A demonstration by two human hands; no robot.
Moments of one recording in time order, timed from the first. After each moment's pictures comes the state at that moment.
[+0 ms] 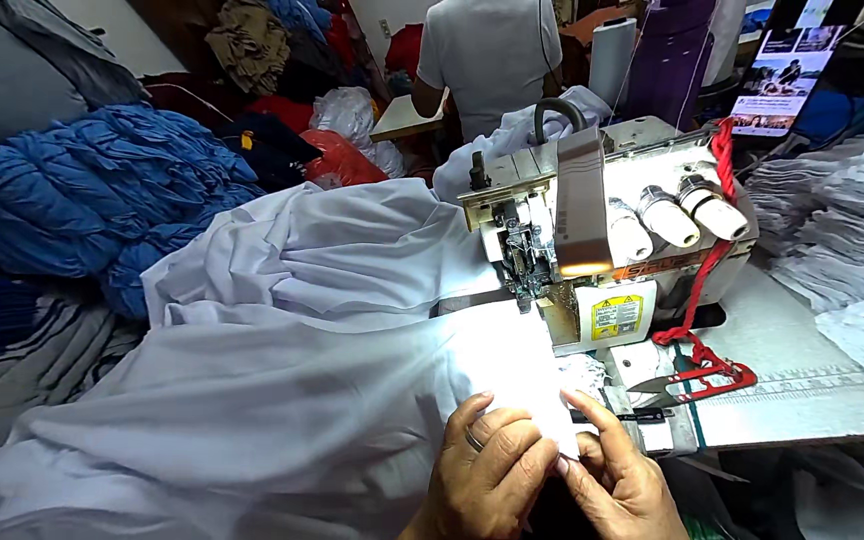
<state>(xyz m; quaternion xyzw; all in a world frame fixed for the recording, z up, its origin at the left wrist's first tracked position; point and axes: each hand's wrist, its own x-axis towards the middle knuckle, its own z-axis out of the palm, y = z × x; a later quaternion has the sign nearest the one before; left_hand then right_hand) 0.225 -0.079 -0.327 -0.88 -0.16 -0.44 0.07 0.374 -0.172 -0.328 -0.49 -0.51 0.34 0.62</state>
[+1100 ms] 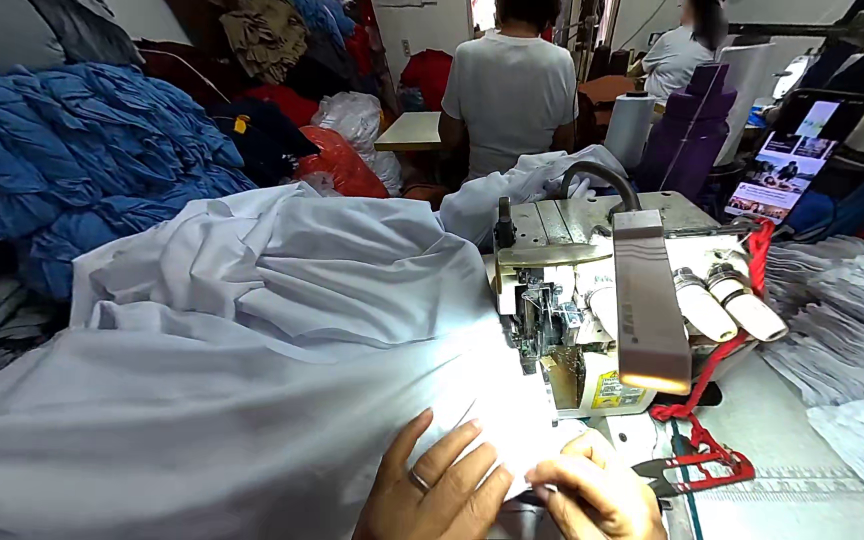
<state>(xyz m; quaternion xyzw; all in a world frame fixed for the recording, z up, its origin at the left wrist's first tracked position) 0.204 -0.057 -0.306 -0.90 -0.23 -0.37 0.08 0.401 -0.129 -0.310 -0.52 -0.62 0.21 0.55</state>
